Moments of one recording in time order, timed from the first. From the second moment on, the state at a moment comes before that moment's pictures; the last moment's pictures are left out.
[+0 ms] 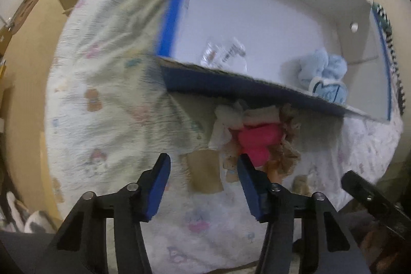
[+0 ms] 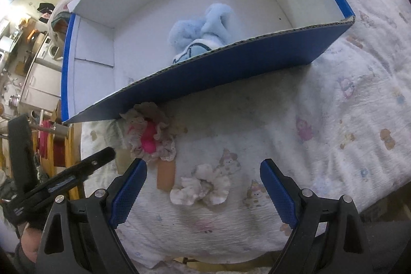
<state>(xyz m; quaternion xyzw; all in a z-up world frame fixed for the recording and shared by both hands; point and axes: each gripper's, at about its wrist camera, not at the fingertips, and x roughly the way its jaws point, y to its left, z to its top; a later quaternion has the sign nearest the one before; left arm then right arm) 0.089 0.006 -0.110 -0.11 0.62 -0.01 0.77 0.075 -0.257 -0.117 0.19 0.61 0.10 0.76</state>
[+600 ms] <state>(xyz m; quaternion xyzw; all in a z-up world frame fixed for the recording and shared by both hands) 0.078 0.008 -0.112 -0.09 0.64 -0.02 0.77 0.079 -0.239 -0.161 0.17 0.68 0.11 0.70</state>
